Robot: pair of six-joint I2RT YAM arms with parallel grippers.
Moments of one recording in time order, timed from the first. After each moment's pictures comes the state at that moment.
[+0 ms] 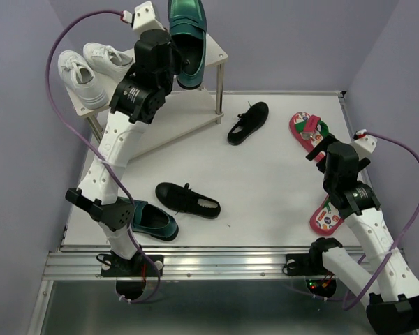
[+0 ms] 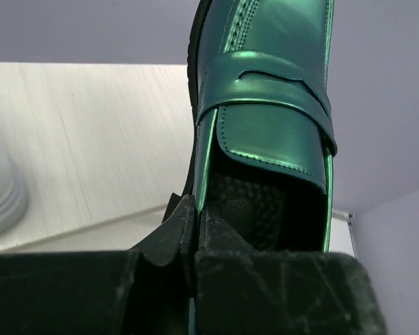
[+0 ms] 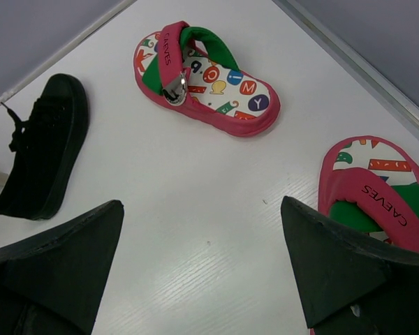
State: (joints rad) left arm -0.56 1.72 2.30 -0.68 -0.51 -0.49; right arm 0.22 0.78 0.83 -0.50 0.63 0.58
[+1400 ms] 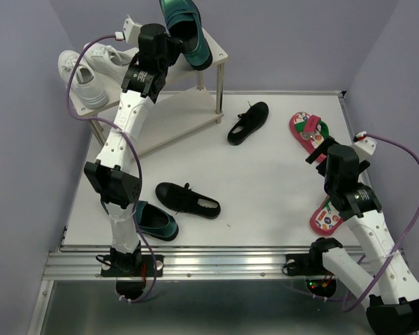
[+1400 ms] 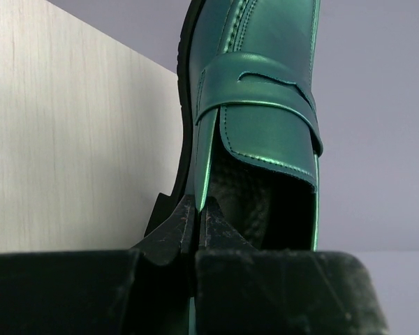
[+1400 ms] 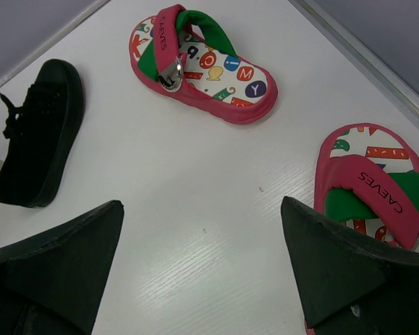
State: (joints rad) left arm -0.34 1.96 2.33 -0.49 -0.29 -1.12; right arm 0.22 0.76 0.84 -0.55 0.61 0.60
